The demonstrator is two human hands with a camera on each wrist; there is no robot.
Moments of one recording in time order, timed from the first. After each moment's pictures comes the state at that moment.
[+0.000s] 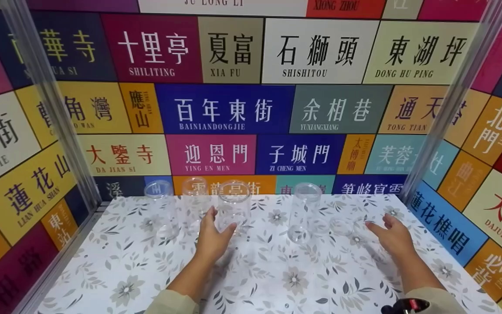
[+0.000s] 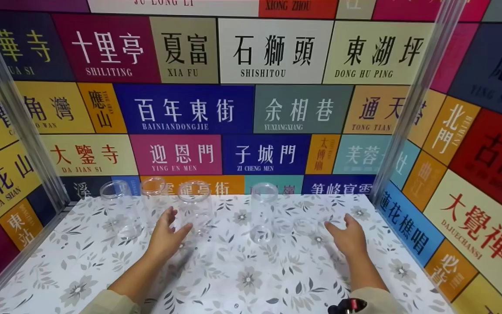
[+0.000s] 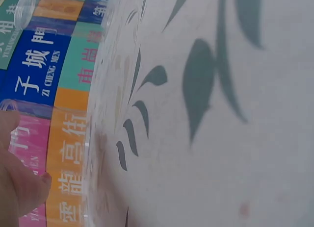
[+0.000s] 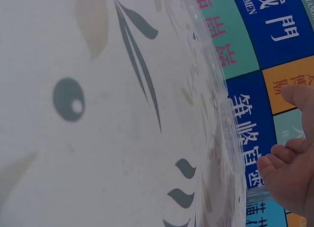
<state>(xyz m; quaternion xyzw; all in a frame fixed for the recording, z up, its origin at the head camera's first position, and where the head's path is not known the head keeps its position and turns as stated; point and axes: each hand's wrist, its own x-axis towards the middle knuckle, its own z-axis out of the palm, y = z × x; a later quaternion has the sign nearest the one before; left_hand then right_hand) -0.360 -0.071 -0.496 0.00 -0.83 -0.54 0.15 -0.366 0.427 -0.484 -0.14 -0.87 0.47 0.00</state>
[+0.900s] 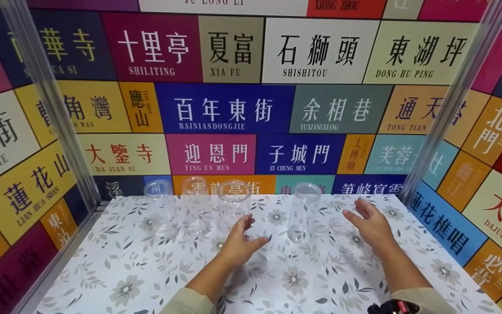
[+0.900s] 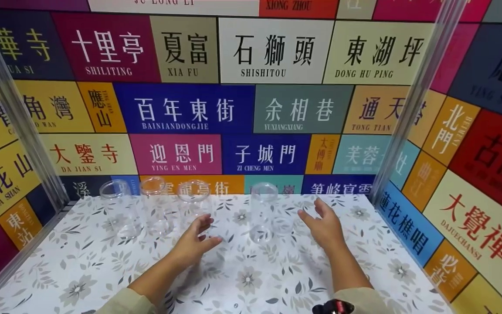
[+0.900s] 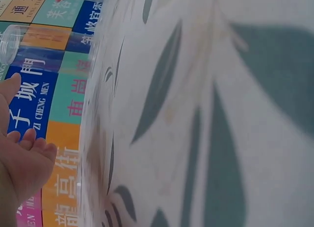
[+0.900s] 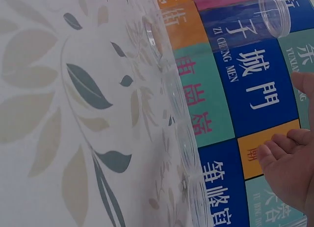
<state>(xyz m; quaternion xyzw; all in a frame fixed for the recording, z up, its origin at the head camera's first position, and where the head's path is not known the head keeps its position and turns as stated) -0.350 -0.025 -0.502 -0.12 -0.79 -0.60 -0.01 -0.360 0.356 -0.447 -0.06 -0.85 0.52 0.03</state>
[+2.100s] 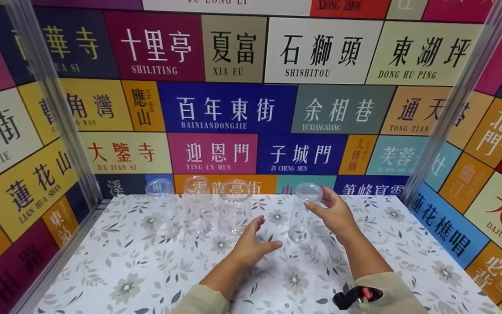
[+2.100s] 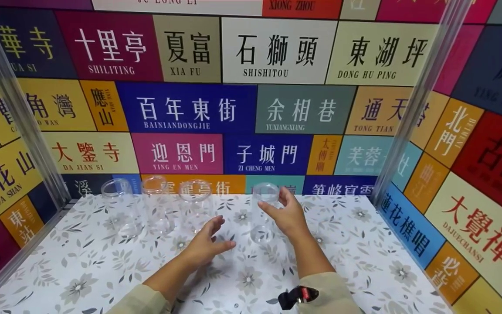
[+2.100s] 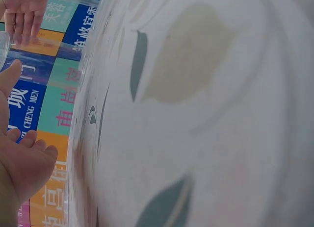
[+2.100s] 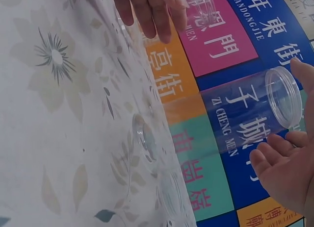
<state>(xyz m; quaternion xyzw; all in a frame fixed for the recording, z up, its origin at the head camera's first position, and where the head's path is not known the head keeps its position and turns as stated) -0.352 0.002 -0.507 -0.10 -0.79 -0.60 -0.05 -0.382 0.269 -0.434 0.03 -0.82 0.57 0.05</state>
